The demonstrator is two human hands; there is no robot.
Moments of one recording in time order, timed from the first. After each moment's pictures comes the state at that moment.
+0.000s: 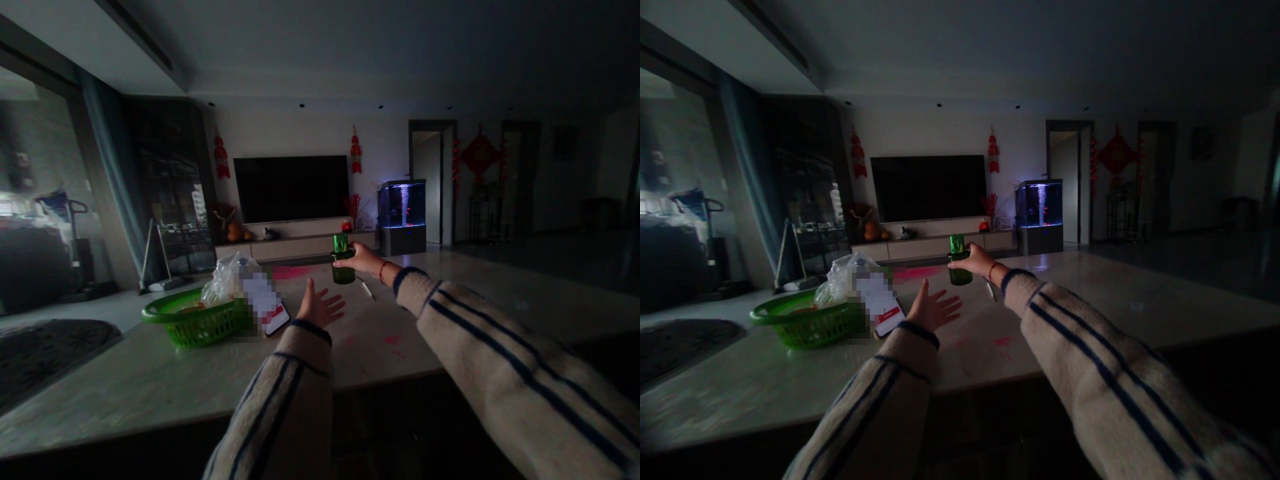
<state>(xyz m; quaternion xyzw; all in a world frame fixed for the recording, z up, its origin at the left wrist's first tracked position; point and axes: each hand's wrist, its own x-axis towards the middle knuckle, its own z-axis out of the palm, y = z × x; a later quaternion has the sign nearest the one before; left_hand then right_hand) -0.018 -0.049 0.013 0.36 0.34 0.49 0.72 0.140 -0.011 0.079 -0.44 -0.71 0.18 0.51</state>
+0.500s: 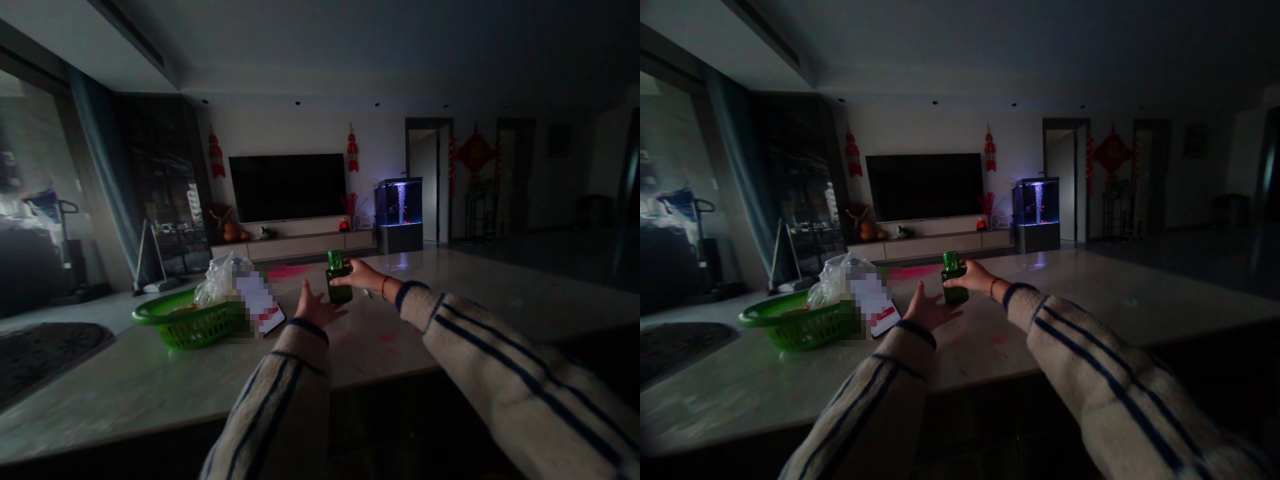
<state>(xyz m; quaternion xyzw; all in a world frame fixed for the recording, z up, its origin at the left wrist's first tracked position) -0.009 -0.045 0.014 0.25 0.30 0.51 0.77 0.140 -0.025 0.046 -0.39 -0.74 0.26 0.48</state>
